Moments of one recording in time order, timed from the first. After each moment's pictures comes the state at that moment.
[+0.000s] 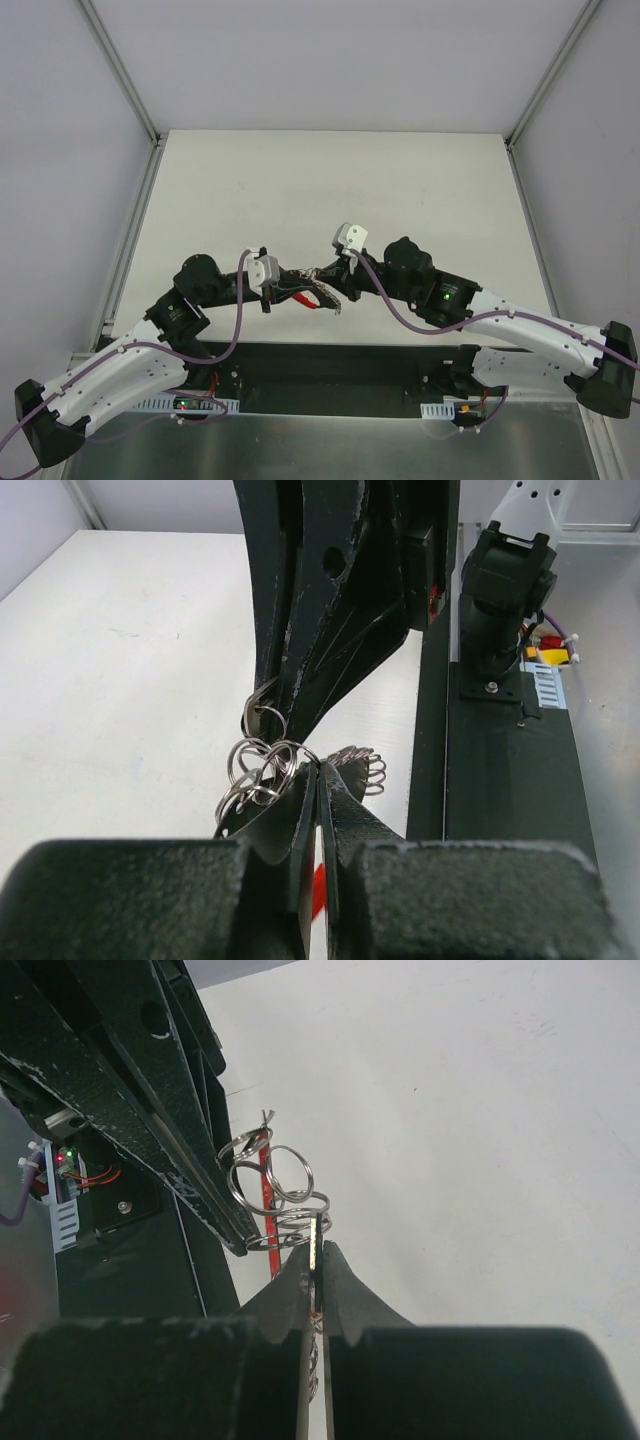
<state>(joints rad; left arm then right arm) -0.79 0.60 0.50 0.08 0.60 0.07 1.10 1.01 0.81 -0.05 -0.12 0.01</state>
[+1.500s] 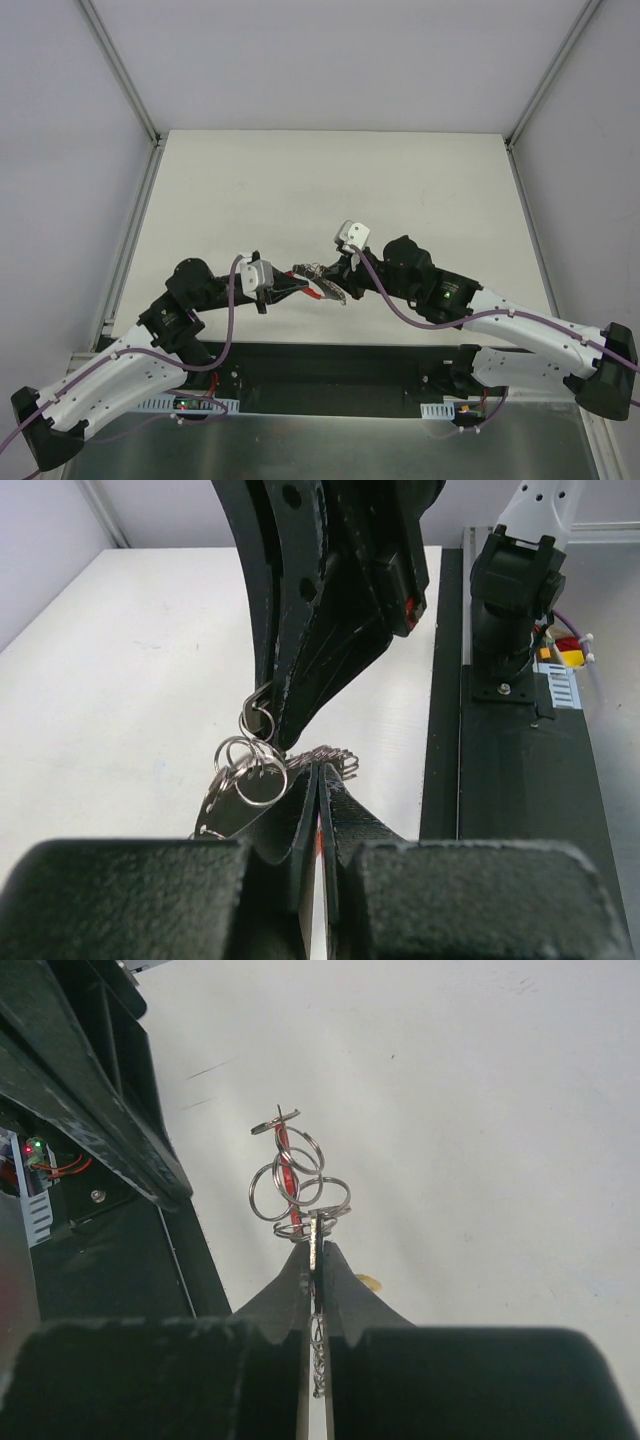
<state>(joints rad) -0.80 0.56 0.50 0.03 0.57 0.11 1.08 1.01 0.81 -0.10 -0.09 0.02</state>
